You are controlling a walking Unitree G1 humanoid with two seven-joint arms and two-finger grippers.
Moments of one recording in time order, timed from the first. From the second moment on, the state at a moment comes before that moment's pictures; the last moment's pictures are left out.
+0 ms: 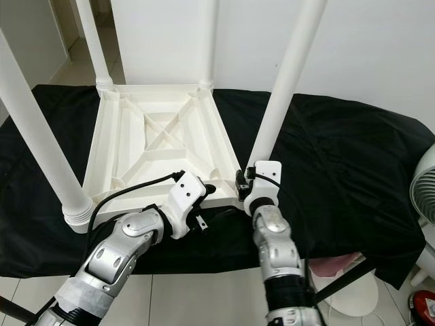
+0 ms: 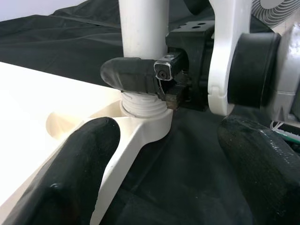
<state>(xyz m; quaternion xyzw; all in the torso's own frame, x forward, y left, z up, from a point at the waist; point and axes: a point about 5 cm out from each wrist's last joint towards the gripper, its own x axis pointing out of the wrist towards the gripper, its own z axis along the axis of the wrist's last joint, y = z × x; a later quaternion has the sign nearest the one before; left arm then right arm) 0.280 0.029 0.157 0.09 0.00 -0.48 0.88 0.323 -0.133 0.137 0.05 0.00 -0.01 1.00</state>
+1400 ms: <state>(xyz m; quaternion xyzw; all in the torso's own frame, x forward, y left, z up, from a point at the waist) 0.284 0.026 0.157 0.09 0.00 -0.48 0.87 0.316 -0.187 0.138 -0.07 0.01 0.30 0.95</state>
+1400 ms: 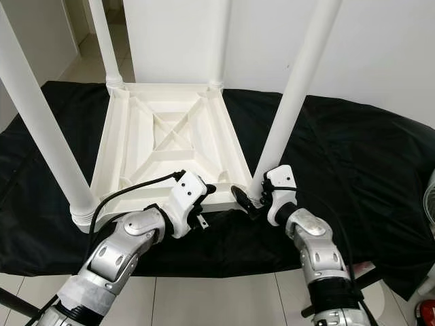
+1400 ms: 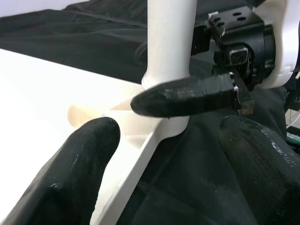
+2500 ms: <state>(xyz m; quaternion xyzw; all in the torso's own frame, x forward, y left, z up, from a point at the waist) 0.285 0.026 0.157 0.09 0.00 -0.48 0.87 0.328 -0.188 0.131 -0.01 0.01 0.20 0.98</state>
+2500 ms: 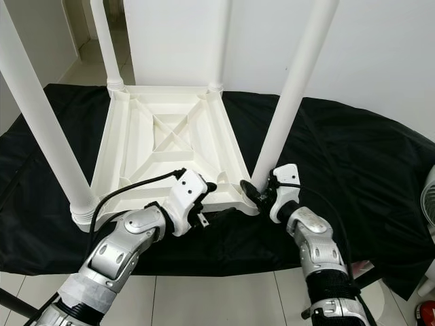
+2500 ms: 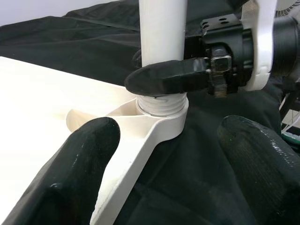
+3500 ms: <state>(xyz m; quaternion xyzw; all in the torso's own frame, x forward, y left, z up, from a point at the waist) 0.283 0.024 0.156 0.09 0.00 -0.48 0.87 0.318 -0.151 0.130 0.05 0.01 -0.10 0.99</state>
